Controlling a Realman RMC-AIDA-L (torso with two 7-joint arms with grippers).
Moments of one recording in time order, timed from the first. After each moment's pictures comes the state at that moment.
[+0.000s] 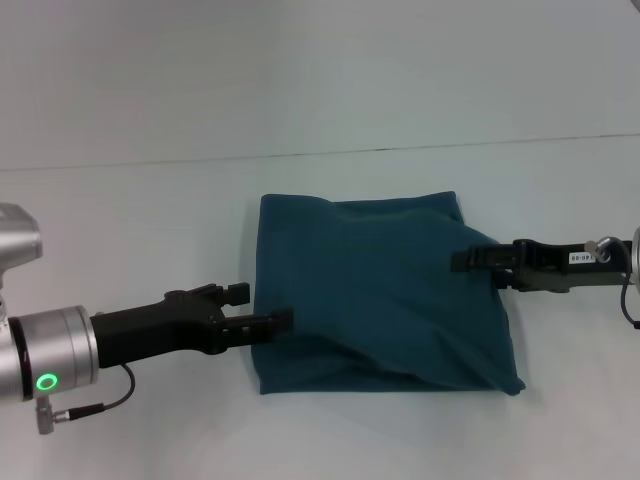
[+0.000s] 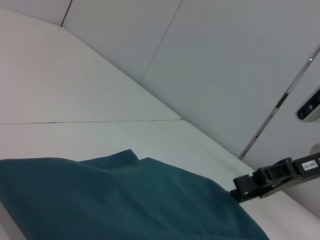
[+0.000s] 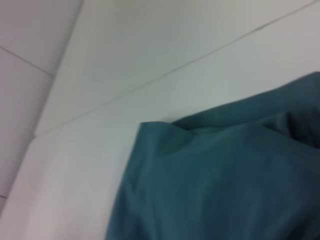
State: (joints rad) left arm -0.51 -2.15 0.87 0.67 1.87 1.35 -1.68; right arm 0.66 1.97 -0.60 -0.55 -2.25 -1.30 2.32
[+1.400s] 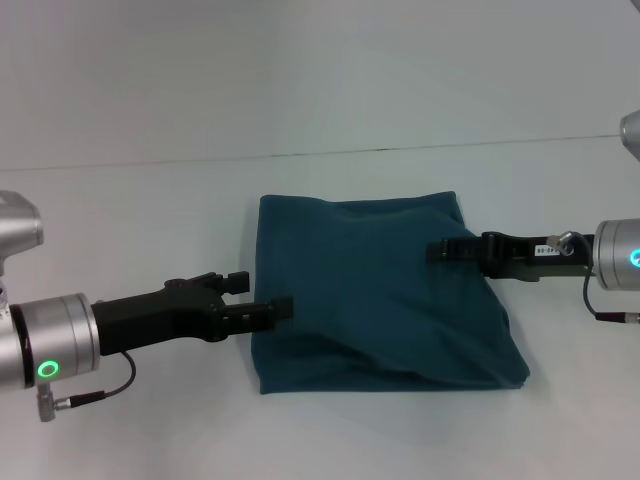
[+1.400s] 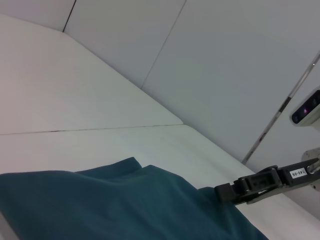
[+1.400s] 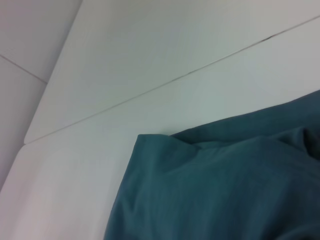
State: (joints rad) left arm -0.52 -2.14 0.87 0.67 1.86 1.34 -1.68; right arm 0.68 2.02 -0.64 -0.53 -2.21 -1.19 2.29
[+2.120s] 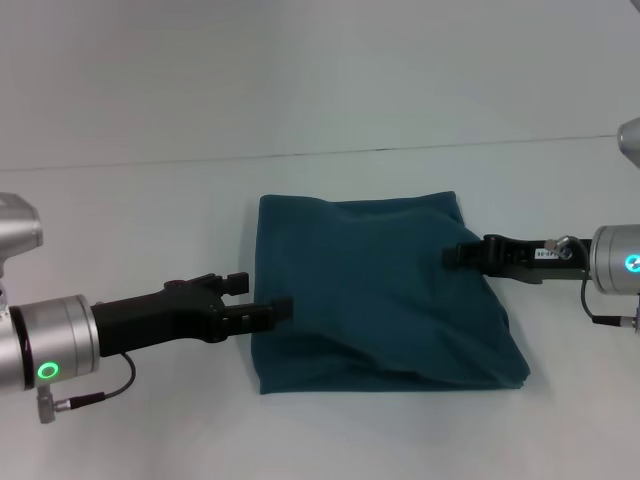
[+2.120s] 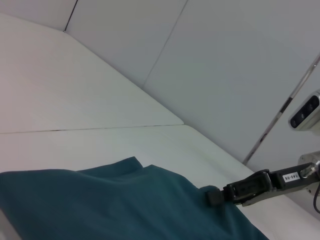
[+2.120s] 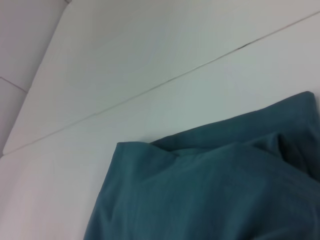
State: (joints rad) left arm -0.52 -2.14 0.87 0.67 1.86 1.34 -1.68; right arm 0.68 2.03 -0.65 -0.53 -2.21 -1.12 2.29
